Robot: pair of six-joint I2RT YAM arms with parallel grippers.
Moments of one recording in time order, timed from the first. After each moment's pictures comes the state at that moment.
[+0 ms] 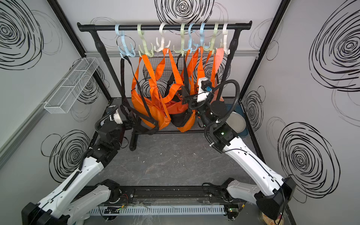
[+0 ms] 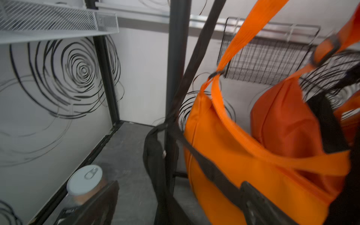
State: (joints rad) left arm -0.34 0.87 0.63 0.08 -0.54 -0.18; right arm 0.62 1.08 1.10 0.18 0.37 -0.02
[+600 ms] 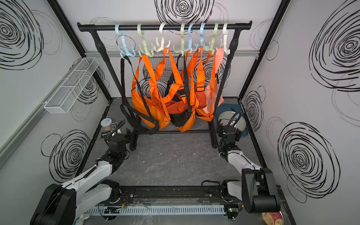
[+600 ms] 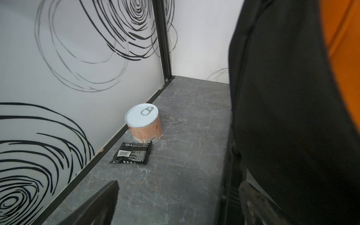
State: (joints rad) left arm -0.20 1.08 0.31 0.43 -0.67 -0.18; right arm 0.06 1.28 0.43 0.44 0.41 0.14
